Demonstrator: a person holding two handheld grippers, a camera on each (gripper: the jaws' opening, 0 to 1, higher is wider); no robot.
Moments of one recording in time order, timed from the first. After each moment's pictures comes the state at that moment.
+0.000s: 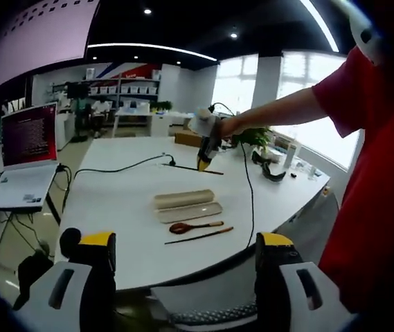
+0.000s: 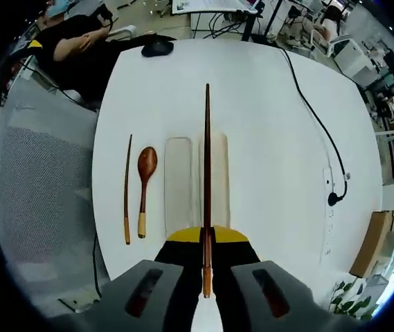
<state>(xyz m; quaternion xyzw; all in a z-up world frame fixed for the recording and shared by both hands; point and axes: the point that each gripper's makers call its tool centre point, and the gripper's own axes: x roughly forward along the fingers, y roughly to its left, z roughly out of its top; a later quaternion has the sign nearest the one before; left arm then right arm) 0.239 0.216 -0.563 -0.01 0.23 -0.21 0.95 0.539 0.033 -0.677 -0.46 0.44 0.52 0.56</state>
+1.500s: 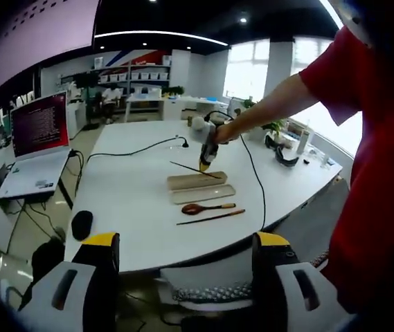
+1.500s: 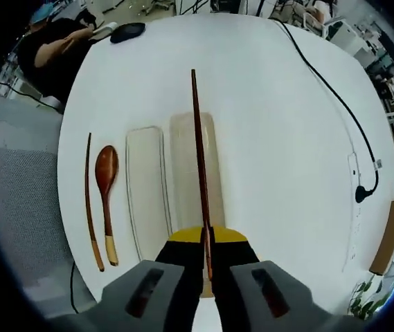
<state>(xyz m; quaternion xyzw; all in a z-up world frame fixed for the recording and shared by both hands) 0.224 0.228 -0.583 0.01 0.28 -0.17 0.94 0.566 0.038 -0.779 -0.44 0.49 0.49 0.57</state>
